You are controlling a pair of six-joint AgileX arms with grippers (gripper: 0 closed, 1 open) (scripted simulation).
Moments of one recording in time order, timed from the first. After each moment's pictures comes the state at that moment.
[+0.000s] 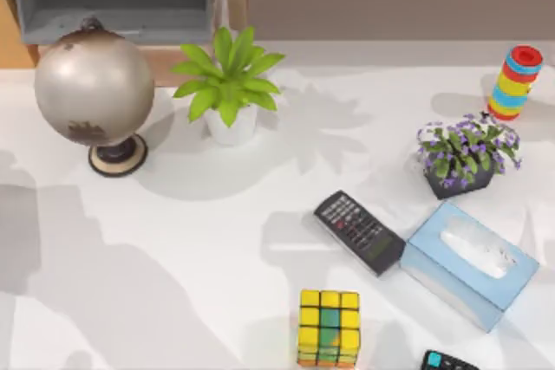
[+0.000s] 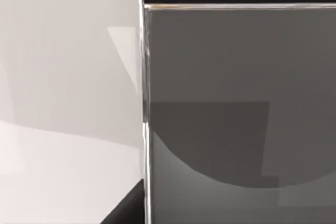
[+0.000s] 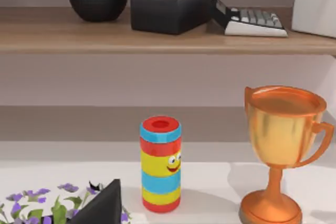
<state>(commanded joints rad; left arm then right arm) 0.34 1.88 1.15 -0.83 0.01 0.60 0.00 0.00 0.00 0.00 0.00 0.00</state>
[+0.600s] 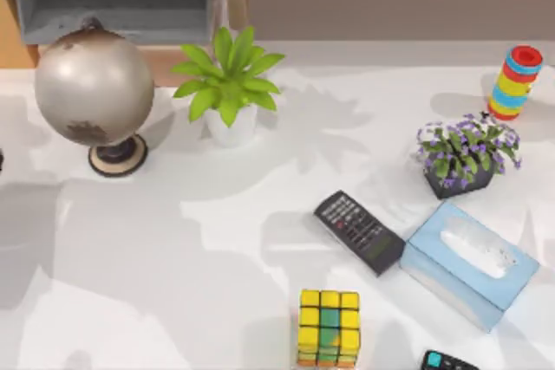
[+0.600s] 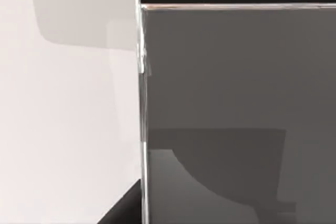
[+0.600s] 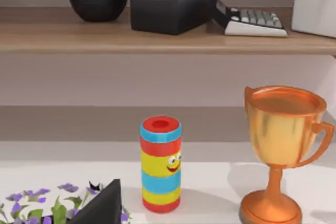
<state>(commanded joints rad) 0.21 1.76 1.20 -0.93 0.03 0.37 0.00 0.00 0.00 0.00 0.00 0.00</state>
